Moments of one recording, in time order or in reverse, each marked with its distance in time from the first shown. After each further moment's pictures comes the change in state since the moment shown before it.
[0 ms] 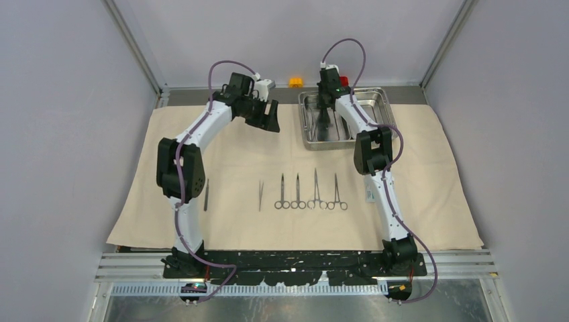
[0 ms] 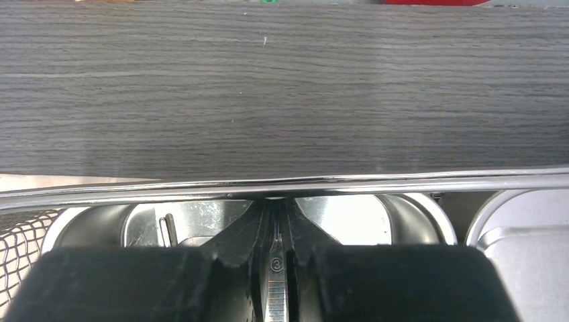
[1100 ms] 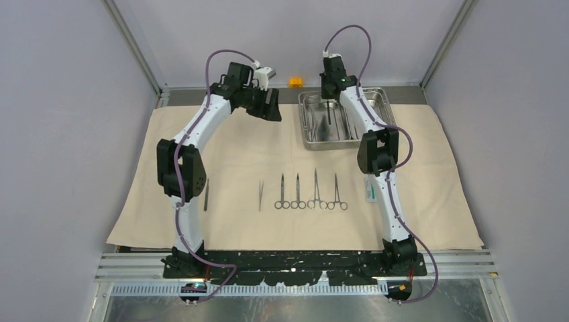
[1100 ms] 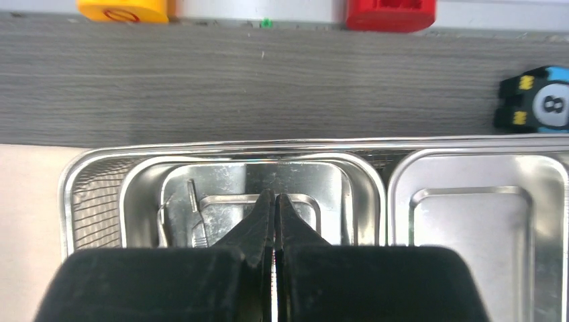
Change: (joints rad) left arm -0.001 0.009 0.133 -0.042 0.005 -0.011; right arm 0.000 -0.094 0.035 -0.133 0.005 -0.028
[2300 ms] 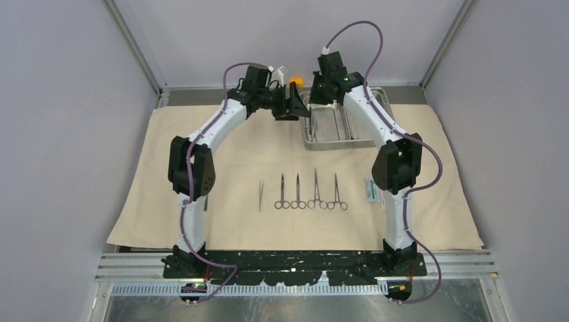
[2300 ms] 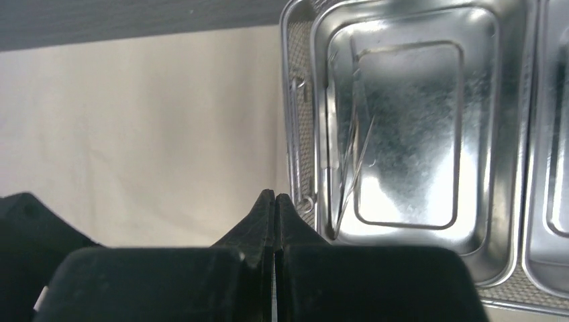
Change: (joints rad) left arm -0.091 0.066 0.005 0.232 0.226 -0.550; right arm 0.093 -0.469 -0.392 -0.081 -0.169 0.340
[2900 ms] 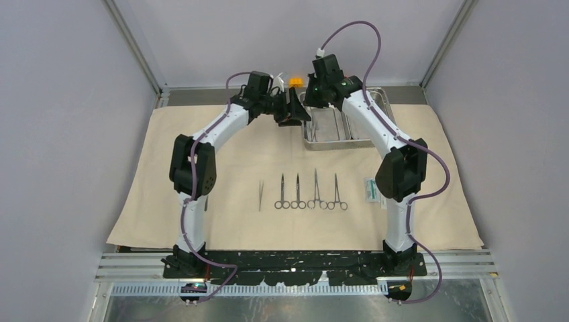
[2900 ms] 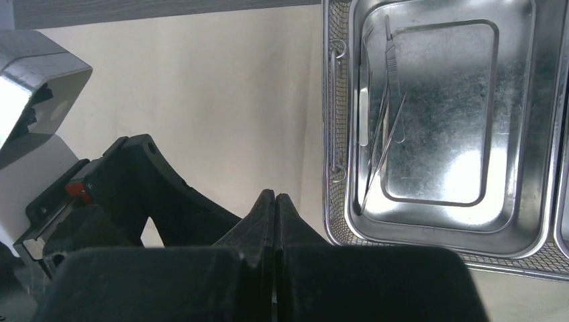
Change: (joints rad) left arm -0.010 0.015 -0.088 0.113 0.015 -0.143; right arm 0.072 -0.114 -0.116 0.026 0.013 0.031
